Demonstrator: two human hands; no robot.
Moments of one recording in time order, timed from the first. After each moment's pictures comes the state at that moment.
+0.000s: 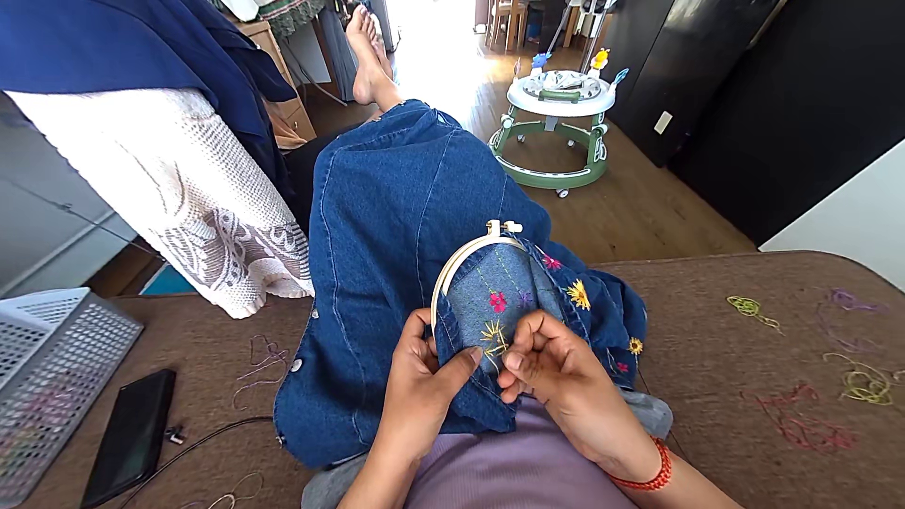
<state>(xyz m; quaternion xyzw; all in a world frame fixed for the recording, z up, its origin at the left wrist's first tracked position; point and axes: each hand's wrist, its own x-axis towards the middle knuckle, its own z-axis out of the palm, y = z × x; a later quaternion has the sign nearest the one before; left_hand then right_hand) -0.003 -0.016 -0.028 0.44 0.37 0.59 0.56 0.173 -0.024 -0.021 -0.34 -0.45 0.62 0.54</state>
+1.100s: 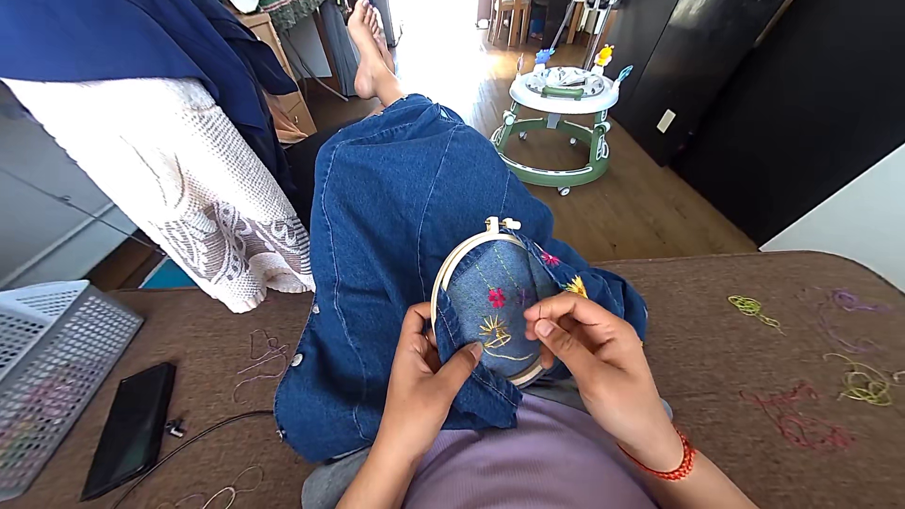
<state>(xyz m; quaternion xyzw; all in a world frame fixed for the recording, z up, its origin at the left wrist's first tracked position) -0.003 -0.017 -0.031 0.46 0.38 0.60 0.54 0.190 -0.012 -0.017 -0.37 -0.62 0.37 0.58</state>
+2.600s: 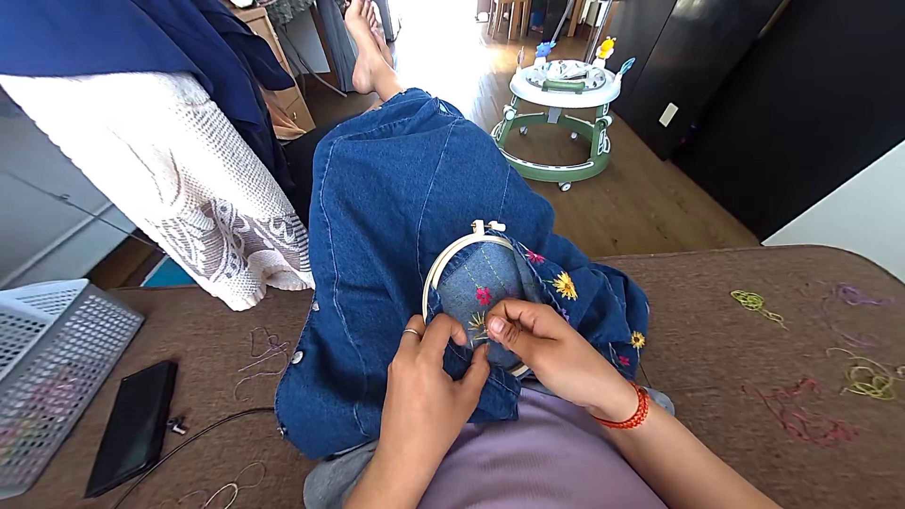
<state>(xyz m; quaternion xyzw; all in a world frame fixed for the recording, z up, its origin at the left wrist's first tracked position) -0.001 -0.017 -0.042 0.70 0.56 0.45 0.00 0.176 0.012 -0.013 -0.42 -0.64 0.52 0.36</state>
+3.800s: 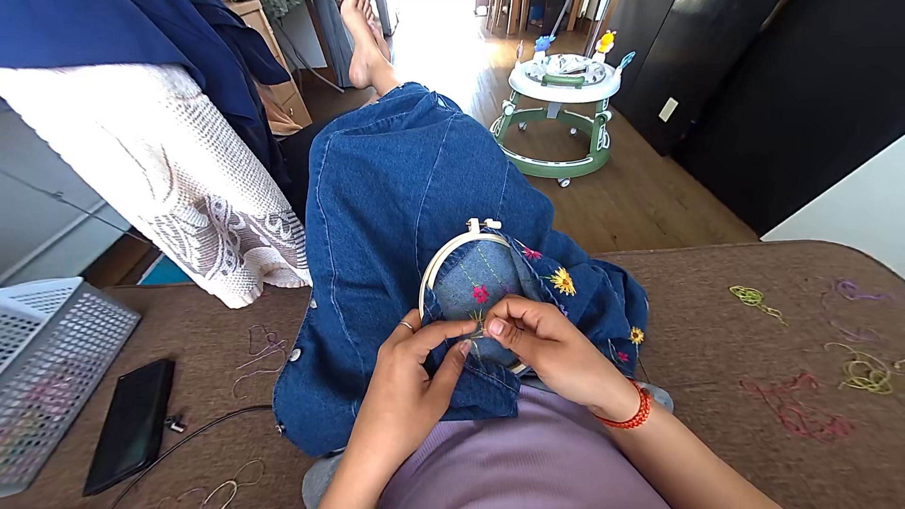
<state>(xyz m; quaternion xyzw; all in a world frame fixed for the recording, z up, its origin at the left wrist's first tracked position) -0.030 -0.013 -0.040 0.72 0.47 0.46 0.23 0.179 0.010 -0.019 -0.41 -0.66 0.51 0.38</state>
